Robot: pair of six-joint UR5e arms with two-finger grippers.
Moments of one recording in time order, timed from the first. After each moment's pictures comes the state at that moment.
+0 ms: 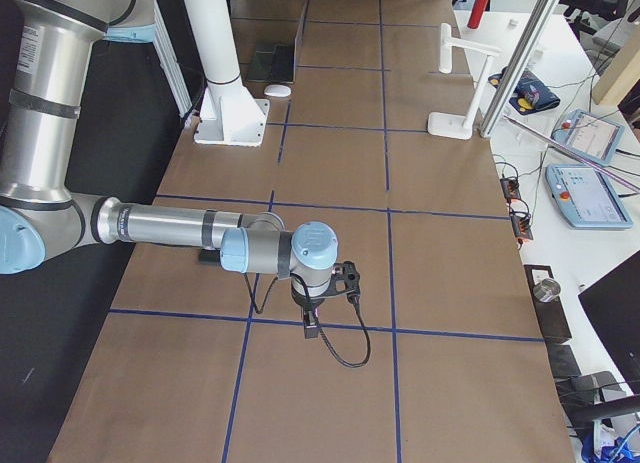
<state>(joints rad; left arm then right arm) -1.58 -1.33 -1.78 -1.47 -2.35 0.23 1.51 -1.85 1.79 -1.56 2.32 -0.18</state>
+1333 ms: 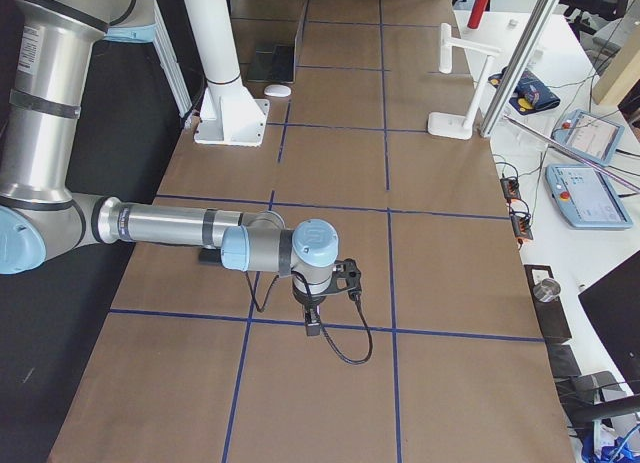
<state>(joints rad) -1.58 -1.46 -1.77 -1.60 -2.36 0.22 1.51 -1.85 1.80 -1.56 2.32 -0.18</state>
